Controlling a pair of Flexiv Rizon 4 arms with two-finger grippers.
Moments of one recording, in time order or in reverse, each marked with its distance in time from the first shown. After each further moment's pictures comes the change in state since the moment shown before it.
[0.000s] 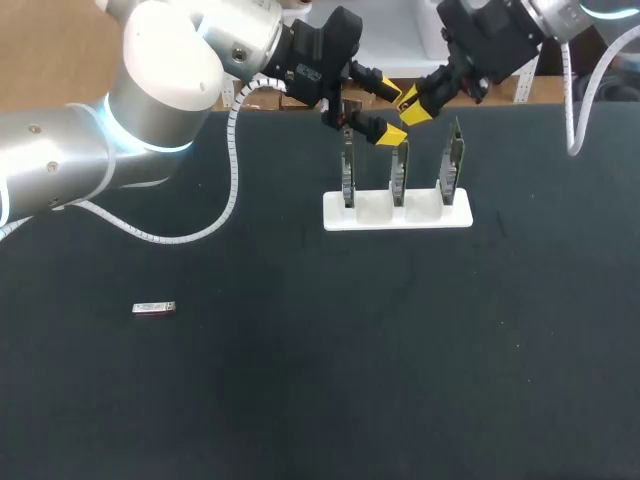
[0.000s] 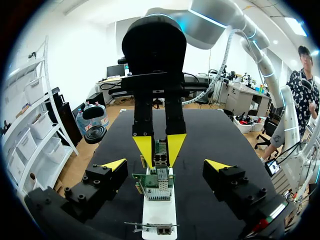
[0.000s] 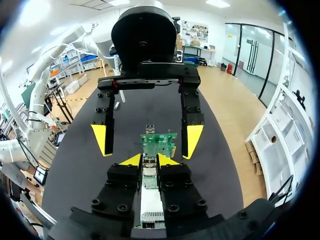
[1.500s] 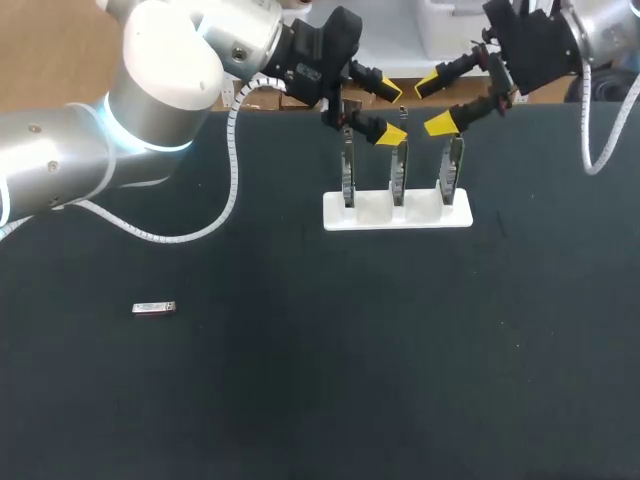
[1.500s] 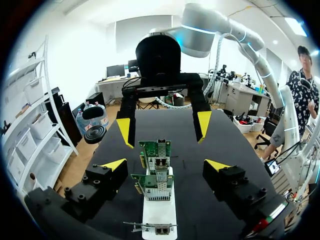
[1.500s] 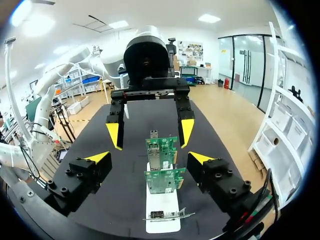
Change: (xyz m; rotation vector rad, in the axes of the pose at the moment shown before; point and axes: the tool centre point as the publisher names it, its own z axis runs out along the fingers) left arm 0.000 0.000 0.000 0.002 0.000 0.000; right arm 0.007 0.006 -0.024 -0.008 -0.221 0.037
